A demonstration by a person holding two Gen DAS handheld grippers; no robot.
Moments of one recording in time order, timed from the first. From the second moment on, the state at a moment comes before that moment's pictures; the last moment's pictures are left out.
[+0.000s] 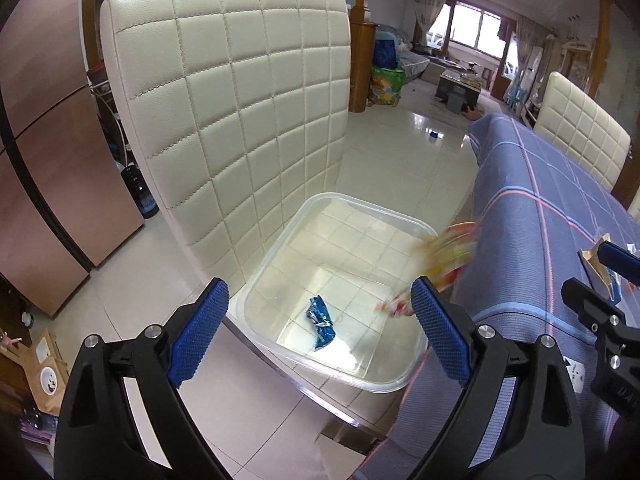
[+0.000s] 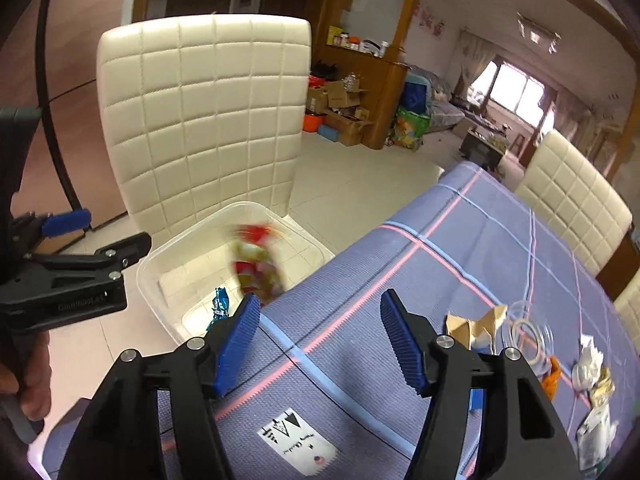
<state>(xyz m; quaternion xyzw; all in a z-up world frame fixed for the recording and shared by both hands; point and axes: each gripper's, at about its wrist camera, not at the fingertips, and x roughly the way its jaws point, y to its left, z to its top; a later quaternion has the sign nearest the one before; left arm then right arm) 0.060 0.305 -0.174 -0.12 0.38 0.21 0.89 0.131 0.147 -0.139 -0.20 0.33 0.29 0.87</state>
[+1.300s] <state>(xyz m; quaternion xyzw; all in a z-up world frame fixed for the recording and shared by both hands) 0.086 0.022 -0.154 0.03 0.41 -0.08 0.91 0.097 -0.136 -0.137 -0.06 0.38 0.10 0.92</state>
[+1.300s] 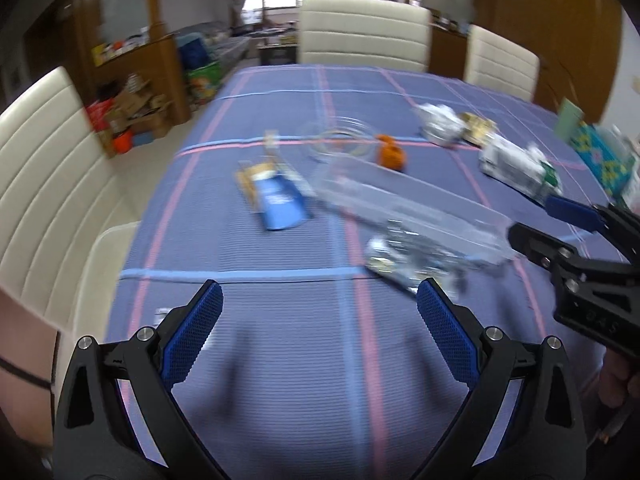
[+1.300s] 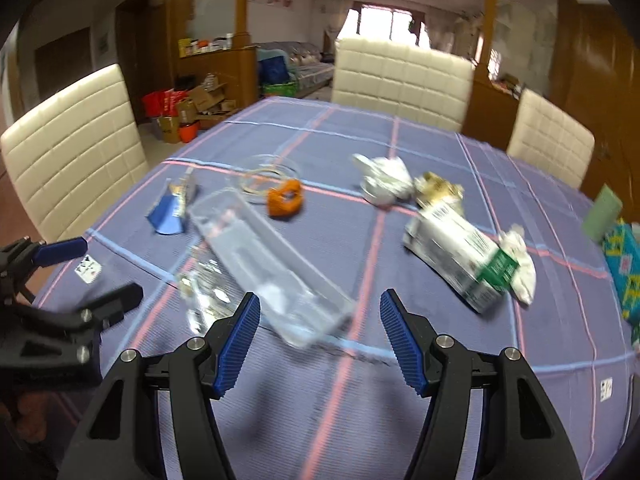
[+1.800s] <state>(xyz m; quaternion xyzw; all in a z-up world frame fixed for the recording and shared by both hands) 0.115 -0.040 -0.180 0.06 0.45 -0.10 0.88 0.100 -0.168 -0.149 -0.02 0.40 0.13 0.91</state>
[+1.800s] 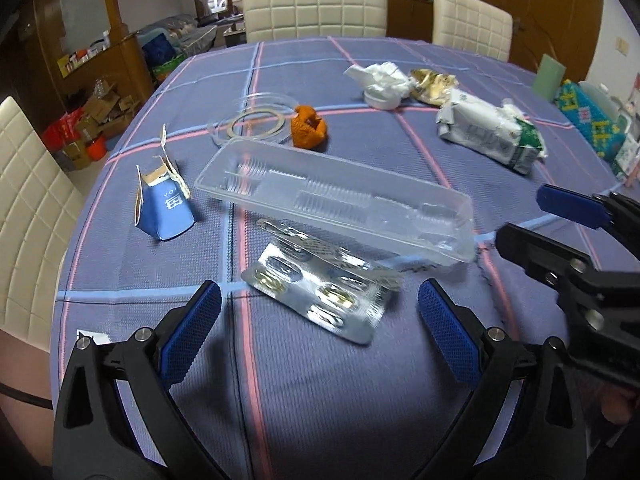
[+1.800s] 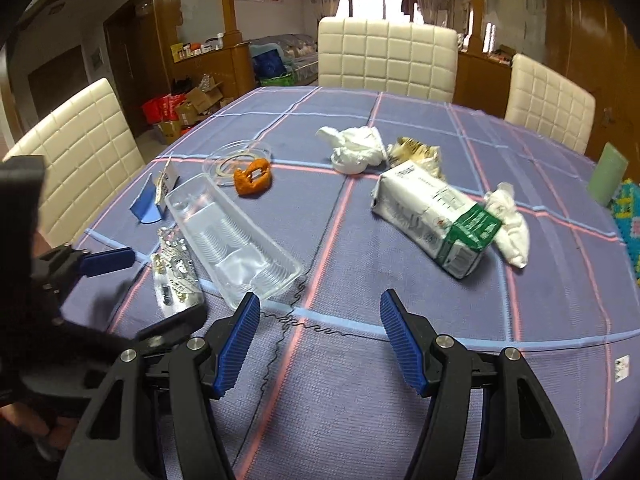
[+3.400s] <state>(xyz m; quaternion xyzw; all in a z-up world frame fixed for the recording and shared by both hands) 0.112 0.019 -0.163 0.02 0.42 -0.08 0.91 0.120 -0.116 -0.149 -0.03 0.40 0.23 0.89</state>
